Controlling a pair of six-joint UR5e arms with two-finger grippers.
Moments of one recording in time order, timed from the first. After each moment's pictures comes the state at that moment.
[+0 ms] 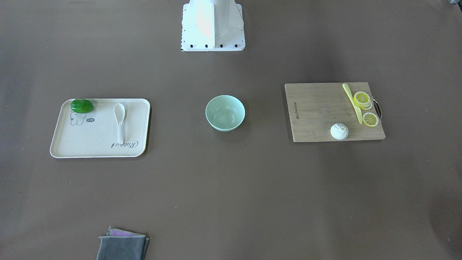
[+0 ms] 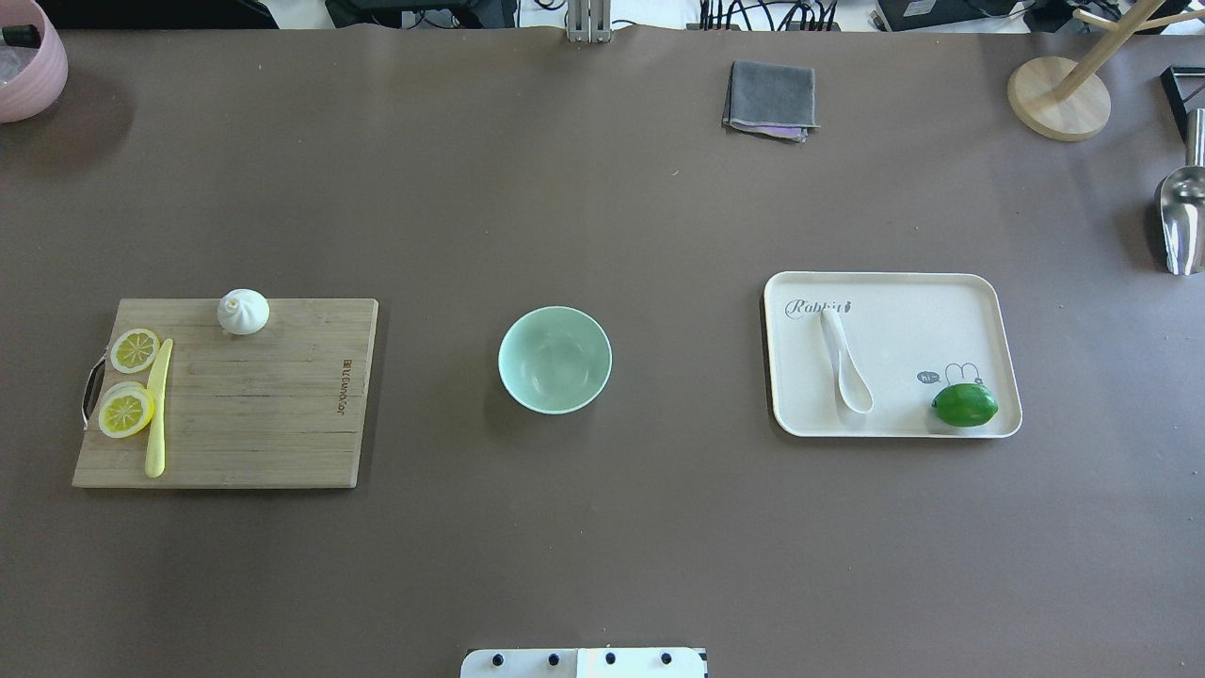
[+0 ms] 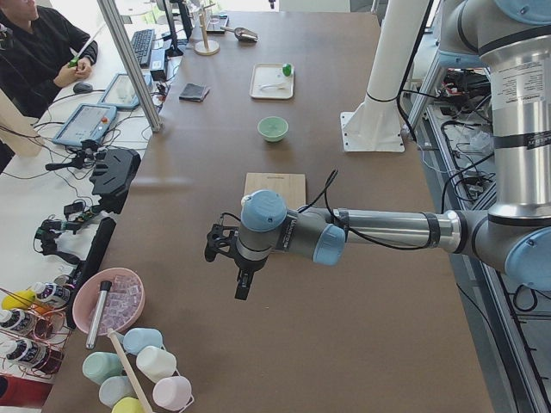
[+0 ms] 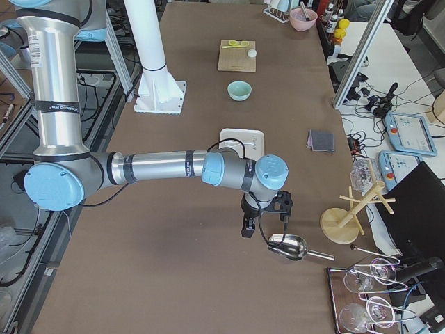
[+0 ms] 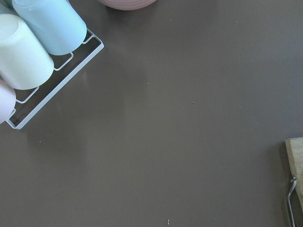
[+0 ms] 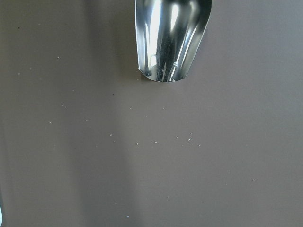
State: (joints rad) left arm -1.57 -1.40 -1.76 -1.86 -2.31 -0.12; right arm 1.56 -1.54 1.65 -1.83 2.35 -0.01
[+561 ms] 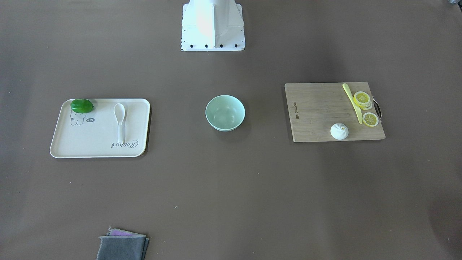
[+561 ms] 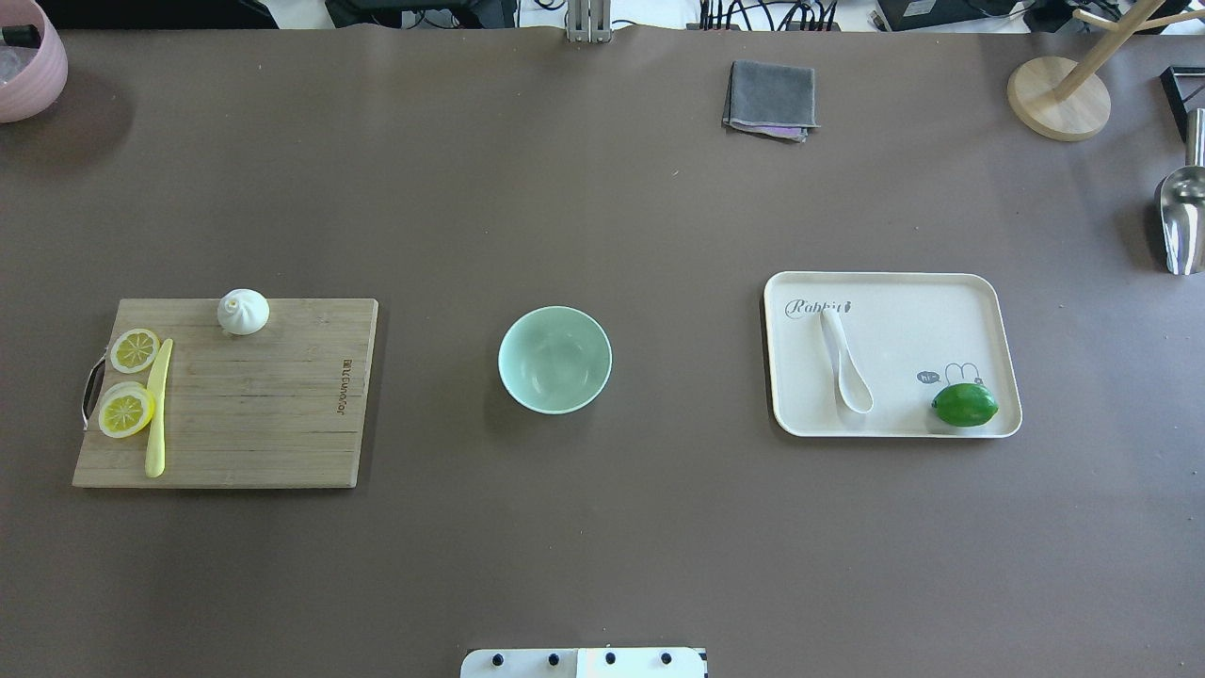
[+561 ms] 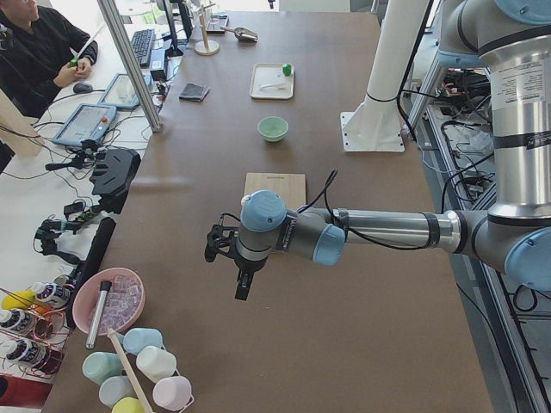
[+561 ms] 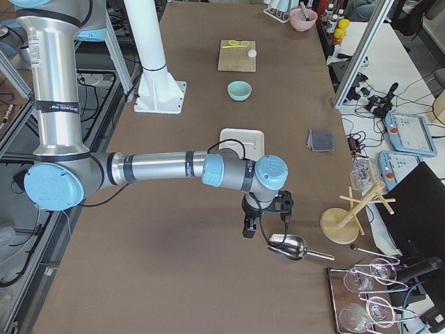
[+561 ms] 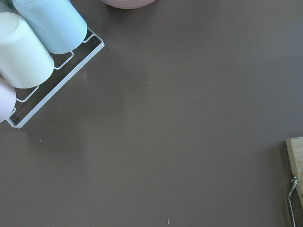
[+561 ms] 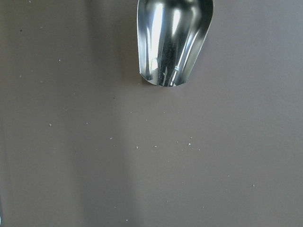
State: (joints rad) left arm -1.56 -1.41 -1.76 -1.86 -2.31 -0.12; right arm 1.56 -1.54 1.65 -1.80 2.35 -0.01
